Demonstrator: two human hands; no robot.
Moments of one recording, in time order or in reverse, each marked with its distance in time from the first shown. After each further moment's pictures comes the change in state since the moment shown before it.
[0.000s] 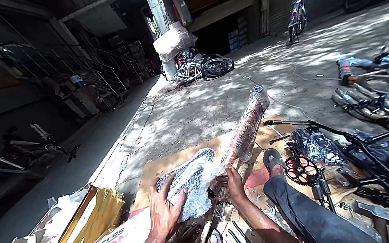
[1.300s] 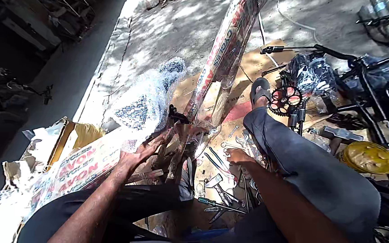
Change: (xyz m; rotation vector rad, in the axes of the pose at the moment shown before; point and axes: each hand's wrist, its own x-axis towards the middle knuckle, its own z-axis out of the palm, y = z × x) left_hand -0.063 -0.004 0.005 0.305 -0.741 -0.253; right_hand -0.051 0.125 -0.206 -1.459 -0.688 0.346
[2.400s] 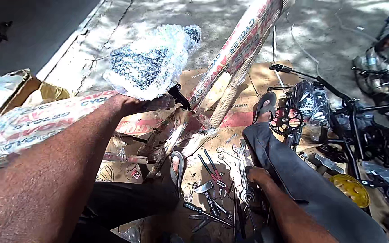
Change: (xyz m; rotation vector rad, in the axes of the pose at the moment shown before) left_hand 0.084 -0.029 -0.048 0.060 -0.013 0.078; right_hand -0.040 0.030 -0.023 -0.361 -0.174 0.624
